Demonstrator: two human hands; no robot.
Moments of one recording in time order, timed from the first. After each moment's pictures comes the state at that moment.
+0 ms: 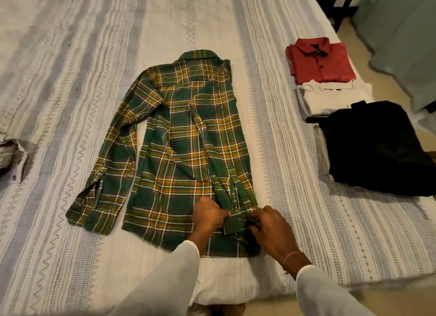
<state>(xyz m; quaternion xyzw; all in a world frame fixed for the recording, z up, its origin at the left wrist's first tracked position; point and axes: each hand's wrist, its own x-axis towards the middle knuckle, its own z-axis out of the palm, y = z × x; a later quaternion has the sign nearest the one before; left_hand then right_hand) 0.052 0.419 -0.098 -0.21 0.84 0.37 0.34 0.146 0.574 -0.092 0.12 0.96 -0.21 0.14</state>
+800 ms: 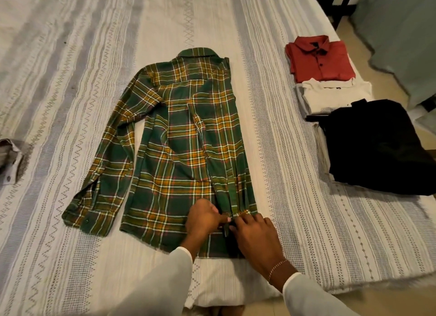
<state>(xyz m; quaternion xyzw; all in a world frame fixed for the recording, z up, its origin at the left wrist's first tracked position) 0.059 0.404 -0.091 -0.14 0.86 0.34 0.34 0.156 0.536 -0.108 0.00 0.99 -0.02 0.11</state>
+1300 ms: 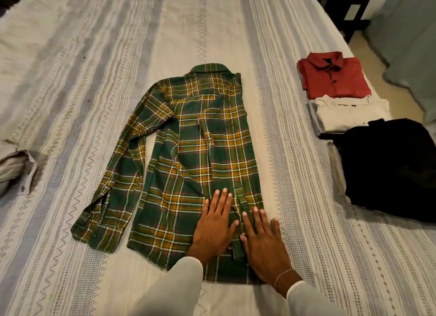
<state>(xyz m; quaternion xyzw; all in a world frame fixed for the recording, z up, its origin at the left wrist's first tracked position) 0.040 0.398 -0.136 0.23 0.95 0.09 0.21 0.130 0.551 -0.149 0.03 0.99 -0.06 0.13</state>
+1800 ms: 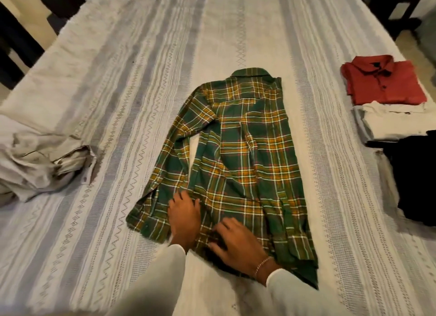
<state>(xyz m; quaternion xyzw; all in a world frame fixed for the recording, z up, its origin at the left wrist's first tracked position) -0.007 0.244 -0.109 -0.13 0.97 0.14 0.11 0.072 0.406 -0.101 -0.17 0.94 -0.26 0.14</state>
